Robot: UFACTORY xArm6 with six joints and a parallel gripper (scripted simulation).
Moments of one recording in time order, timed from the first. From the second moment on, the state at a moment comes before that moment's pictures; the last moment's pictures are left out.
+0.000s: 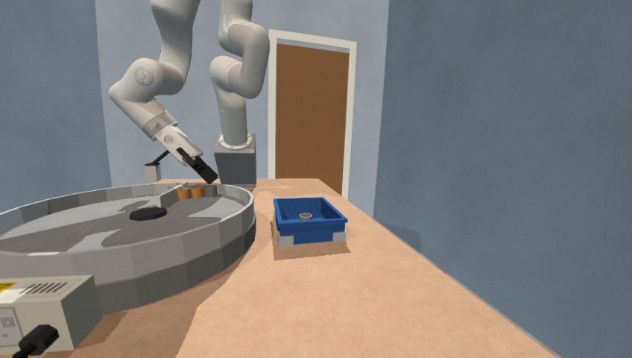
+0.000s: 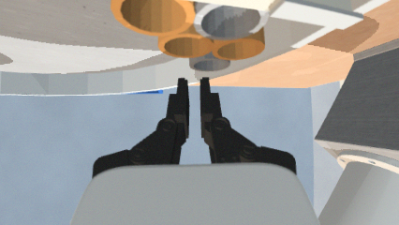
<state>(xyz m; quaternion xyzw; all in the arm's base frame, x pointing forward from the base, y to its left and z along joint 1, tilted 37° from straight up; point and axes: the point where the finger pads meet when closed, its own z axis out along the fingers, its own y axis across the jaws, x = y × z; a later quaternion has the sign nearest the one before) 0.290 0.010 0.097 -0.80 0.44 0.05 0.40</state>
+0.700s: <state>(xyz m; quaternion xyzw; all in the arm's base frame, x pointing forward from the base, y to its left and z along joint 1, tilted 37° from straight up) 0.293 0.011 0.092 -0.80 0.44 0.05 0.40</state>
